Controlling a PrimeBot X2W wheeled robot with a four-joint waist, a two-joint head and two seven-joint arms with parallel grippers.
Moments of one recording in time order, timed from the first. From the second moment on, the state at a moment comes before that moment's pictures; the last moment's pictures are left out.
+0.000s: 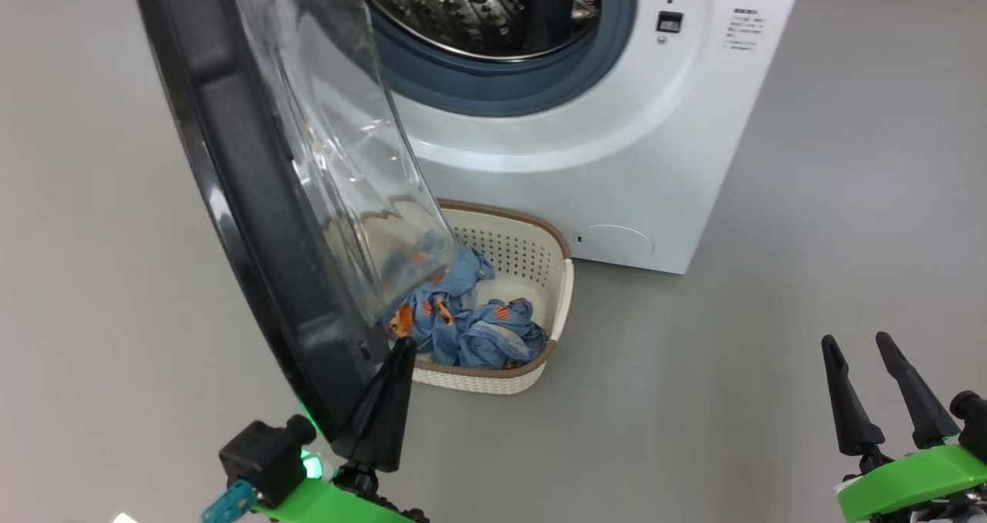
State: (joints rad) left arm -0.09 0.03 -0.35 0.04 -0.46 -0.06 -0.26; right arm -0.04 -0.26 -0.03 0.19 0.42 0.13 -0.25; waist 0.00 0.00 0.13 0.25
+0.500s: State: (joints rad) left arm -0.05 0.03 -0.25 0.00 -0.45 -0.01 -0.26; right arm -0.04 -0.26 -0.03 0.19 0.42 0.13 -0.25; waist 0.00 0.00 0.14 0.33
